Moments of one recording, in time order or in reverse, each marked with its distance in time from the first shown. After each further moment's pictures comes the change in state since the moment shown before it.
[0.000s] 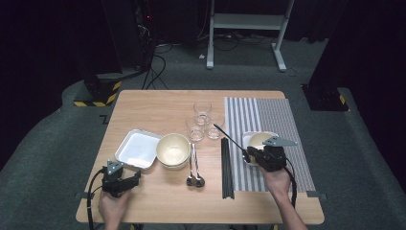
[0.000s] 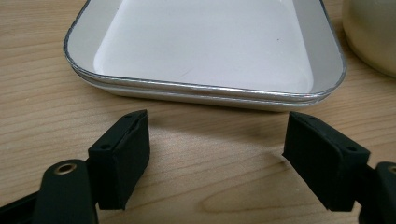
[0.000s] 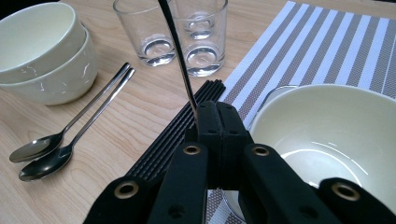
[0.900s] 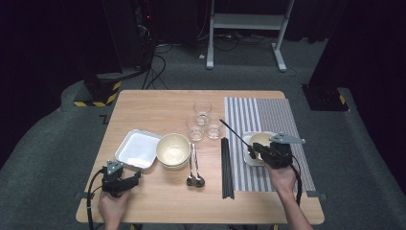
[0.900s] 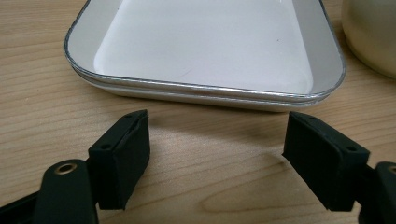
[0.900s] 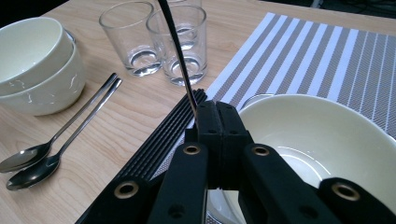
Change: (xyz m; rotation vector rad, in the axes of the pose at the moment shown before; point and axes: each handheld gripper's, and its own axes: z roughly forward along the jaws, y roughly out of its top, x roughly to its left) left arm 0.000 0.000 0.000 -0.001 -0.003 -0.007; right arm -0.013 0.007 -0.011 -0.023 -0.033 0.010
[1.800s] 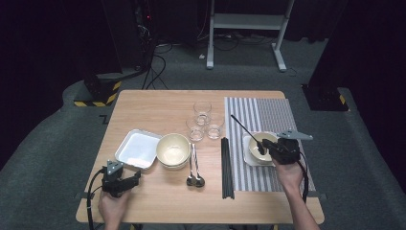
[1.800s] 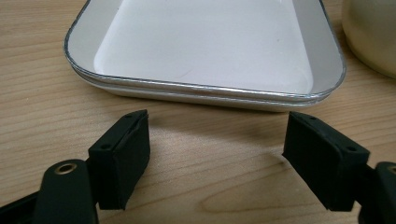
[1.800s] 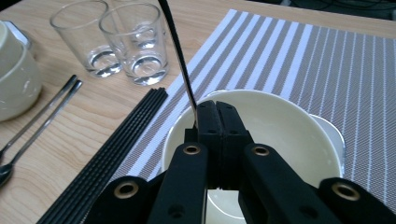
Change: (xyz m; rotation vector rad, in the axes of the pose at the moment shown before) left arm 0.000 0.000 0.000 0.000 0.000 0.000; right arm -0.025 0.002 -0.004 0.018 -0.093 0.021
